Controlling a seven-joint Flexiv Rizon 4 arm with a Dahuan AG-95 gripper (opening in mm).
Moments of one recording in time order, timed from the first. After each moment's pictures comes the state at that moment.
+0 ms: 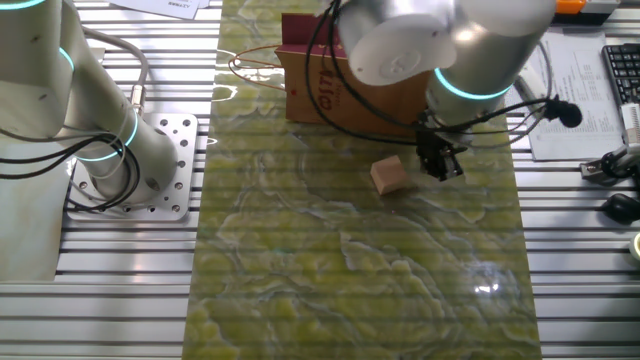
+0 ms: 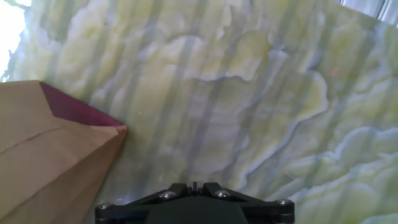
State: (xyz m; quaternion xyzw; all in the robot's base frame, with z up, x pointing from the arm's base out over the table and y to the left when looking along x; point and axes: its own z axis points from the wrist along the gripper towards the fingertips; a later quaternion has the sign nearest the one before) arm 0.550 -0.020 0.039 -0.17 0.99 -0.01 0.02
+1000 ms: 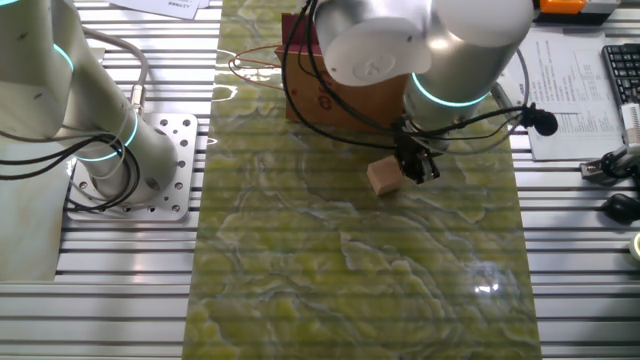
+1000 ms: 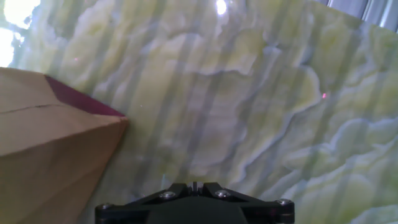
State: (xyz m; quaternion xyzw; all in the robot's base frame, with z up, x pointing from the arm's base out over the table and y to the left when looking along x) arm 0.515 -0.022 0.034 -0.18 0.98 0.00 -0.01
